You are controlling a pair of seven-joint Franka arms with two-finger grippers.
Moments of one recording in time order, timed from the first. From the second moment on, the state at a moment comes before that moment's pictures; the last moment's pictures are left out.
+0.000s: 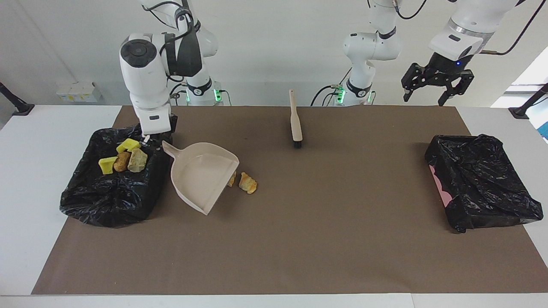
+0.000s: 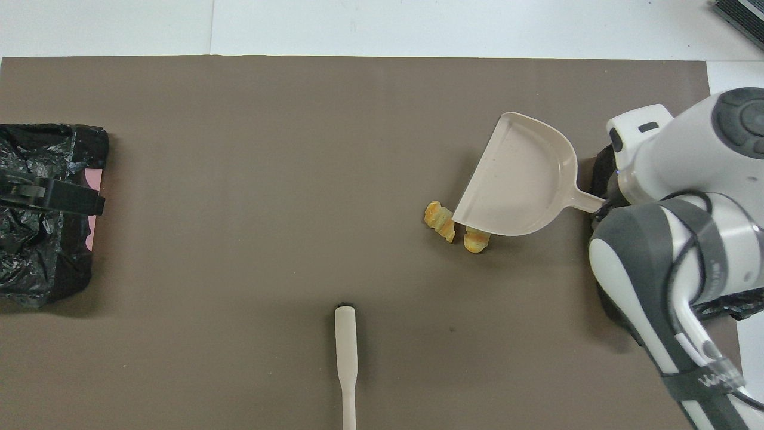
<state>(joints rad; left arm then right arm) -0.18 -0.04 0.04 -1.47 -0.03 1.48 0.07 0.01 0.09 0.14 -1.82 -0.17 1.83 -0.78</state>
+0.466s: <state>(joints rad) -0.18 -0.04 0.04 -1.47 -0.03 1.48 0.07 0.16 0.17 0.15 -1.81 -0.05 1.96 -0.07</state>
